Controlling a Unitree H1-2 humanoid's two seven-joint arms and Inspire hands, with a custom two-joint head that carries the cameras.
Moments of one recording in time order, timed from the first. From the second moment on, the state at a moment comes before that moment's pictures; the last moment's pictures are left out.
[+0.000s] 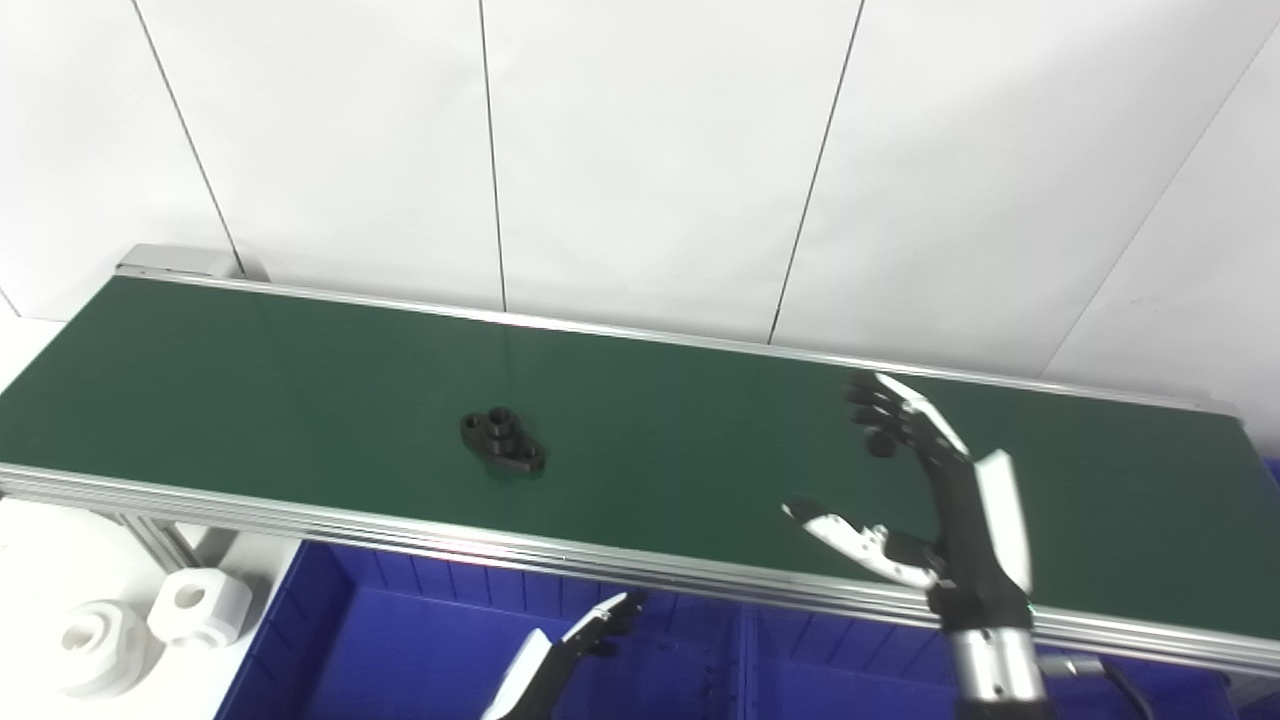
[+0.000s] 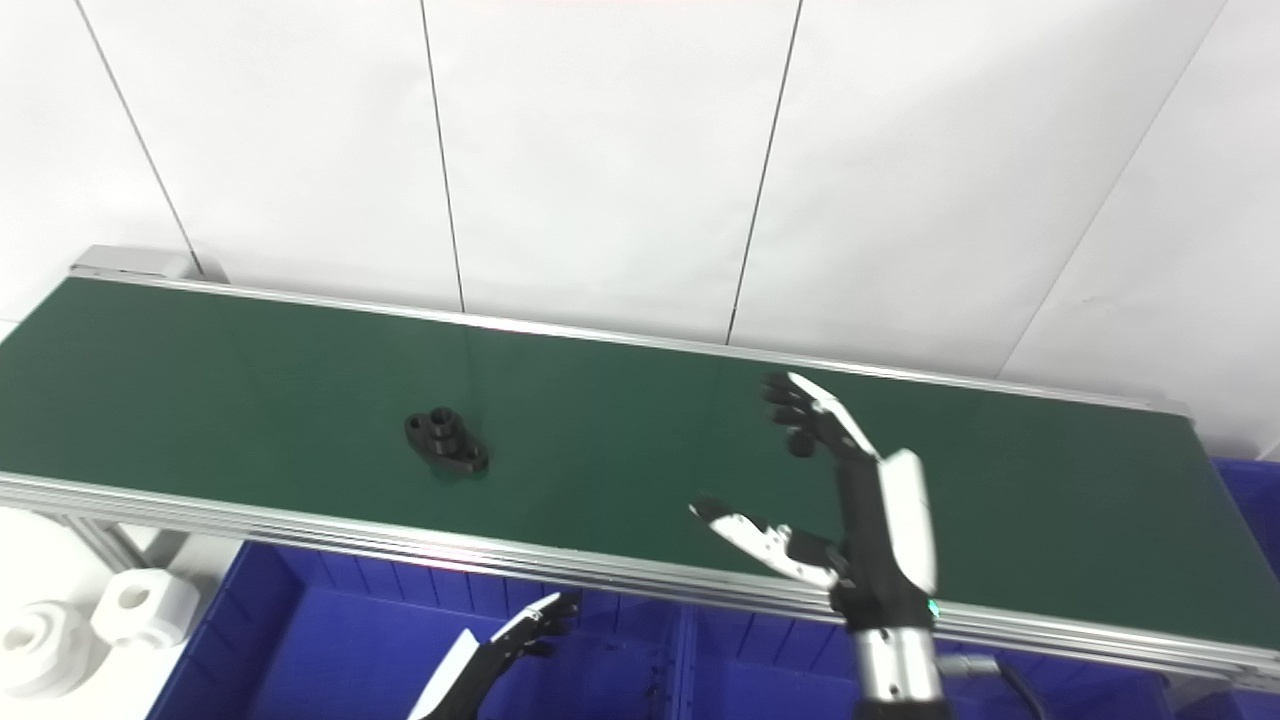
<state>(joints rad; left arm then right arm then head) -0.09 0.12 -0.65 0.52 0.20 -0.43 0.26 0.01 -0.18 0.11 -0.38 -0.43 0.04 -0.12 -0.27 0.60</state>
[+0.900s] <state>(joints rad) -0.11 0.16 -0.60 0.51 0.16 -0.43 0.19 -0.36 -0.16 0.27 -0.02 -0.67 0.29 0.12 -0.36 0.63</state>
